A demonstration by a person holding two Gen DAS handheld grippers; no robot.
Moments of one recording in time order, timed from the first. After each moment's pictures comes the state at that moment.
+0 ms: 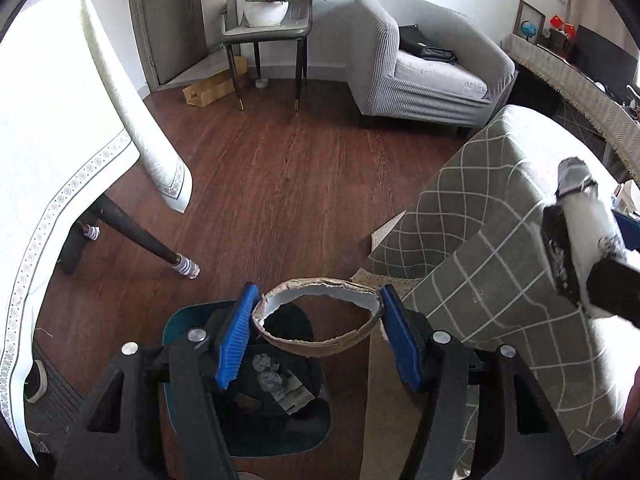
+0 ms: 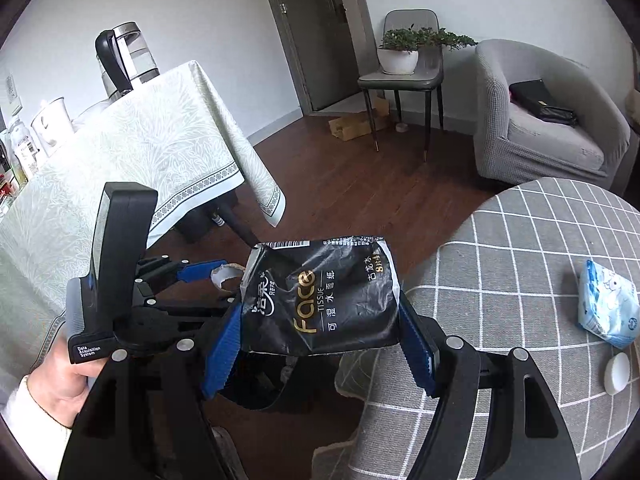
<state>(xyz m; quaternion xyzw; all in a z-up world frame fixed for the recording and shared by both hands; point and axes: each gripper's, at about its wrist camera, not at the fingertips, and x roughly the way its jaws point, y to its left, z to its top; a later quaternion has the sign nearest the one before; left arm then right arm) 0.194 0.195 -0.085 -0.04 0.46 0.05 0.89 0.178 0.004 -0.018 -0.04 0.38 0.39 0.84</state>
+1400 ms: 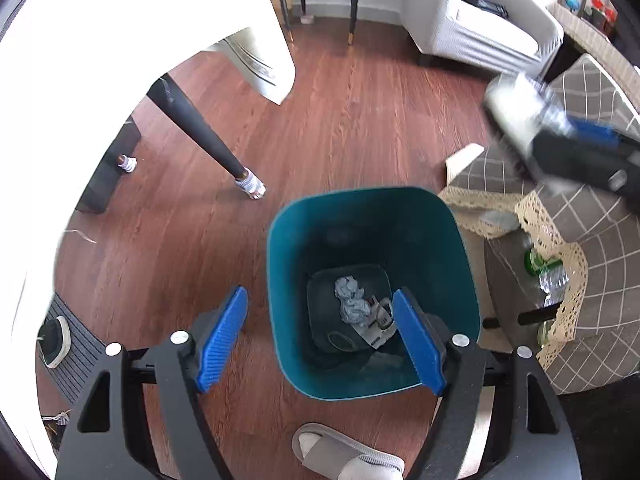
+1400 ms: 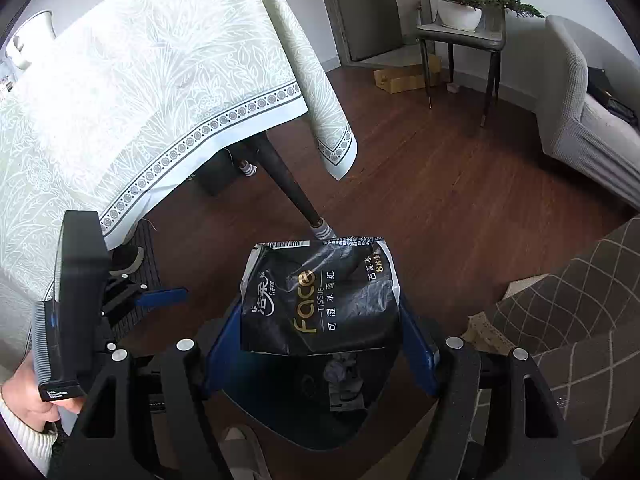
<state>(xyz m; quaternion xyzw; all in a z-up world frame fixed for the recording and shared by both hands) 0.121 0.325 -0.155 -0.05 0.53 0.10 0.84 0.173 0.177 -0.098 -0.09 0.44 0.42 0.79</state>
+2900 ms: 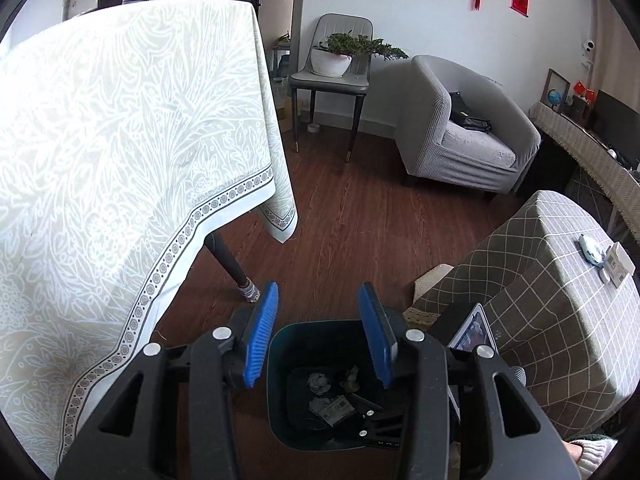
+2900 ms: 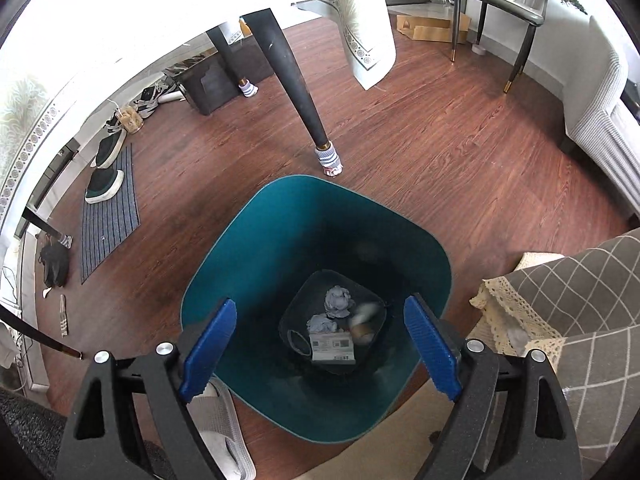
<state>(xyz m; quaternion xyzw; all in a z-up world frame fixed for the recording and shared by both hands) 0.105 0.318 -0.010 -0.09 0.36 0.10 0.92 0.139 0.221 -0.182 -0.20 0.49 0.41 0.74</state>
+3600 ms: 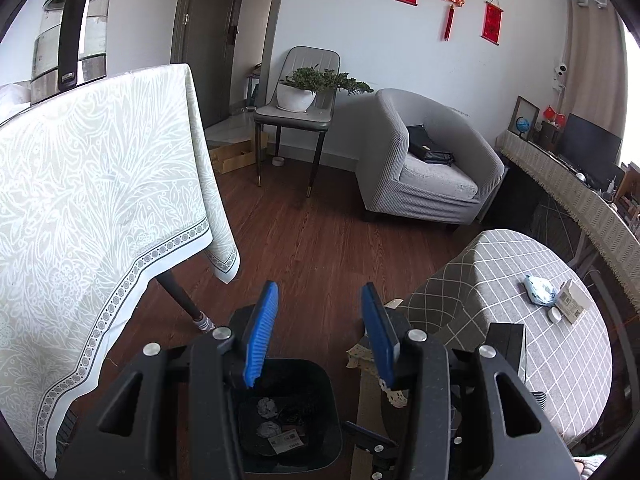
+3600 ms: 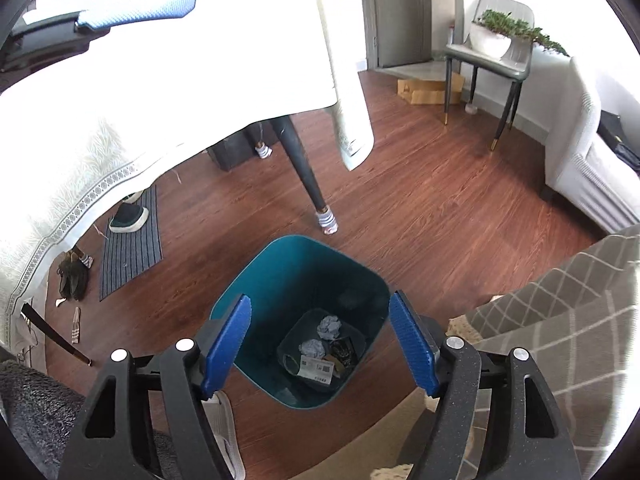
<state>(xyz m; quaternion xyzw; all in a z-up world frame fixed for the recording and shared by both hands) 0.122 0.258 0.041 -0.11 0.31 0.06 0.94 0.133 0.132 -0.081 -0.16 0.40 0.45 0.78</state>
